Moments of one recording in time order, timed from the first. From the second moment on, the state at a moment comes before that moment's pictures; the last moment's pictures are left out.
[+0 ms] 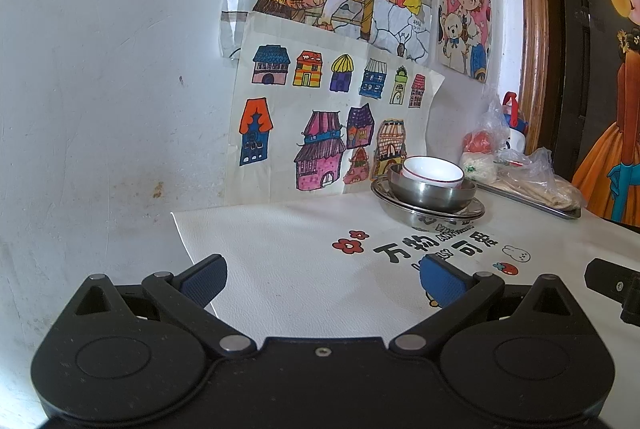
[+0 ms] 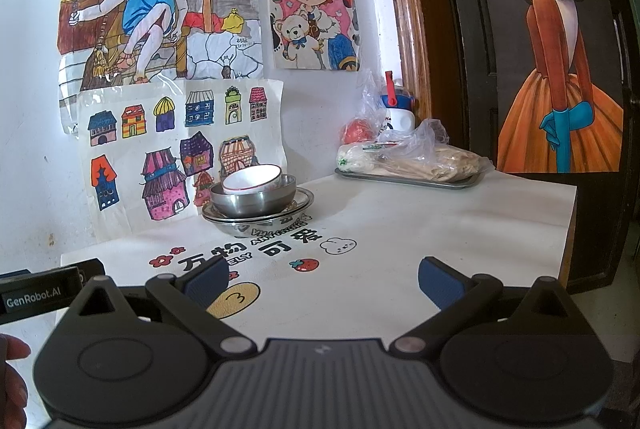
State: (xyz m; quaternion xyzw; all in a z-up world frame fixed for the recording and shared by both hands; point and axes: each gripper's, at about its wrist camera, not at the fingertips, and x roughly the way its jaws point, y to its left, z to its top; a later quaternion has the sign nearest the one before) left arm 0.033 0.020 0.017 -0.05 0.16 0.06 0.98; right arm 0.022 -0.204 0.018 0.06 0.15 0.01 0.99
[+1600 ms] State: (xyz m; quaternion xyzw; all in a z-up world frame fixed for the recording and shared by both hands) left arm 0.033 0.025 0.017 -0.07 0.16 0.05 0.98; right arm 0.024 -0.205 0.018 0.06 0.15 0.01 0.99
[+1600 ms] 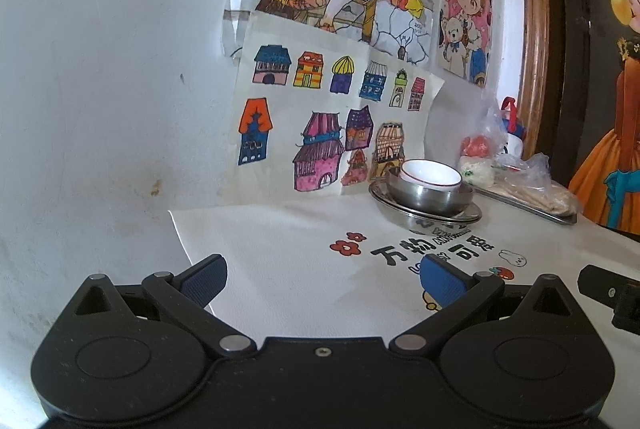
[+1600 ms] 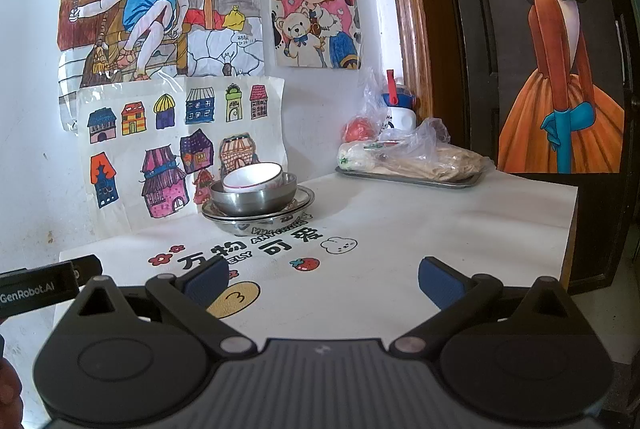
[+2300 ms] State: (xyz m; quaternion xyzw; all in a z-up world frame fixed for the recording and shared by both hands) left arm 0.035 0.024 0.016 -0.06 0.16 0.05 0.98; right arm 0.024 -0.203 0.019 0.05 0.16 0.01 0.99
